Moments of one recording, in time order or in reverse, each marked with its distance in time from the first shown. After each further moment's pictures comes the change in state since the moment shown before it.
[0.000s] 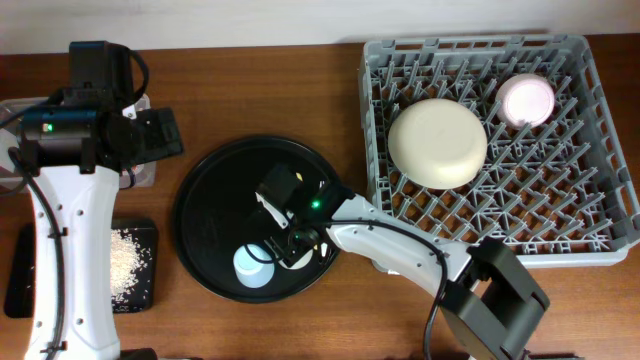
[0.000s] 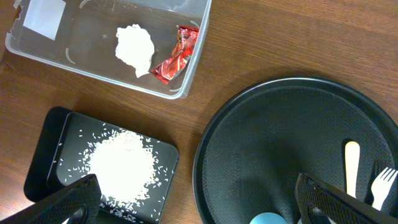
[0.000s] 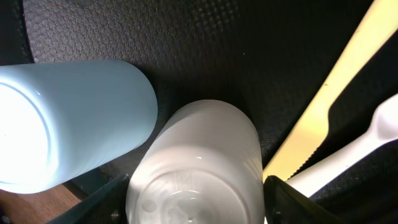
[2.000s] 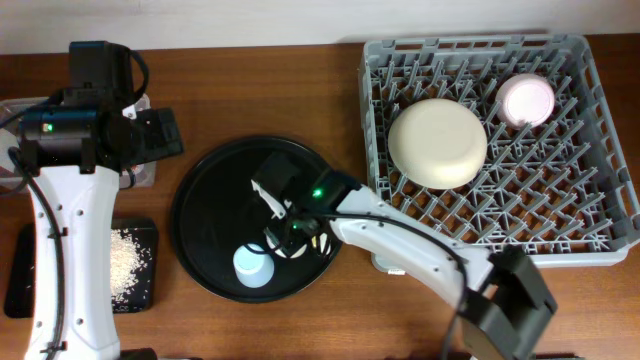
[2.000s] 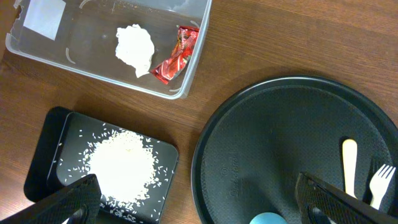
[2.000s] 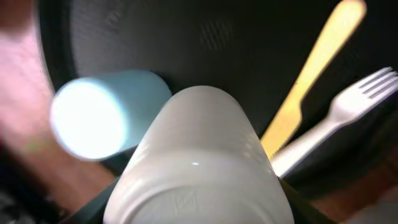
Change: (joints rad) left arm 0.000 0.000 0.000 0.000 0.000 0.000; right arm -0.003 -0.048 0.163 -0.183 -0.004 0.000
